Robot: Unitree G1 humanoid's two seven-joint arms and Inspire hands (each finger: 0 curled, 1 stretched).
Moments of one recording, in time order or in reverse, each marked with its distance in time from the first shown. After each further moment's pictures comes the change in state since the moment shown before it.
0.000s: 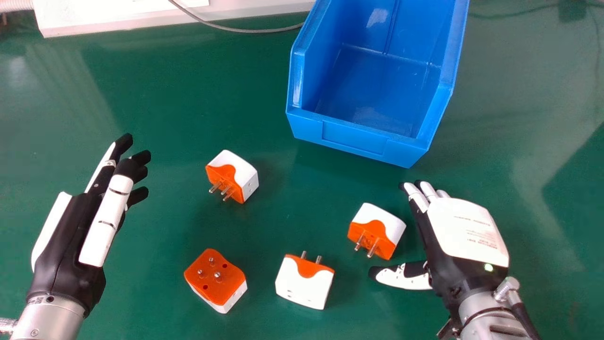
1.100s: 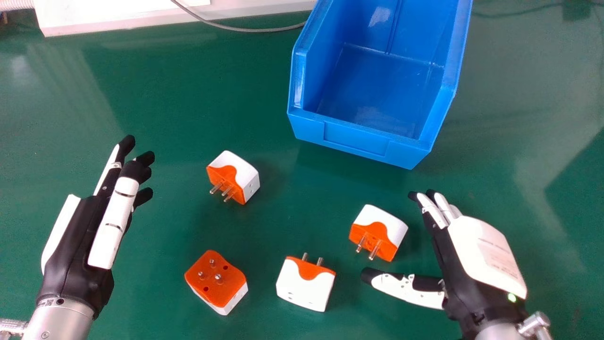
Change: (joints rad) left arm 0.002 -0.021 -0.018 0.010 0.021 -0.019 0.003; right arm 0.181 0.054 -0.109 -0.138 0.120 -0.120 -0.021
